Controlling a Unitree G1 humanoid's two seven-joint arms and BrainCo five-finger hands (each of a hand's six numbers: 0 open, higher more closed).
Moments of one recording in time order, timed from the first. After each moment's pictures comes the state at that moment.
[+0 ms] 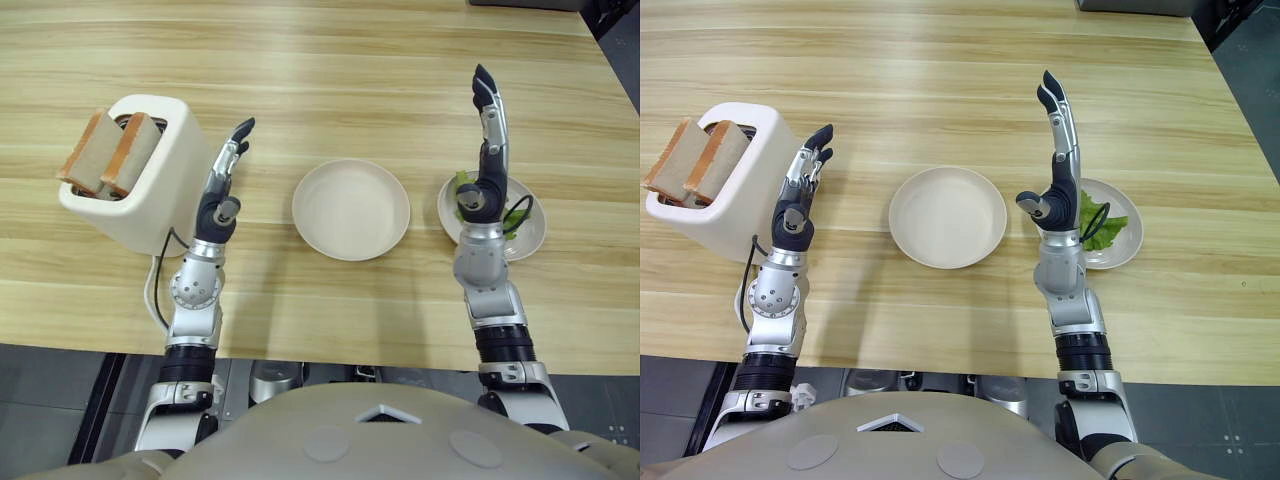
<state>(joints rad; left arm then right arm) 0.02 0.18 0.06 0.15 0.09 -0.77 -0.12 -0.11 -0.18 0.00 0.13 -0.46 -0.78 -0.35</state>
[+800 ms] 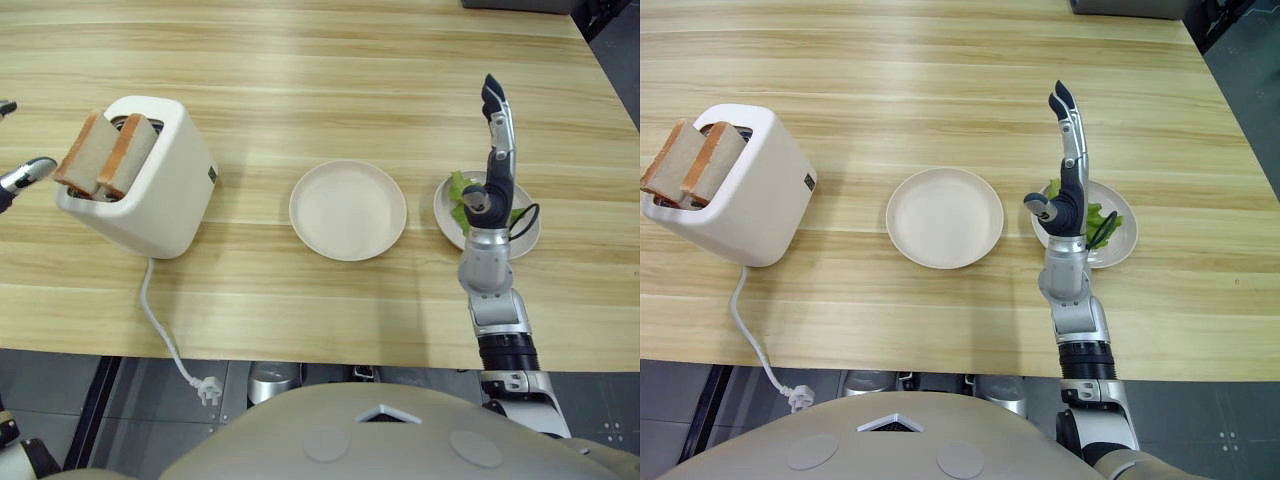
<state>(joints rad) 0.16 0.89 0.51 0.31 0.43 -0.42 -0.12 -0.06 -0.18 -0.03 0.09 -0.45 -0.73 -0.36</state>
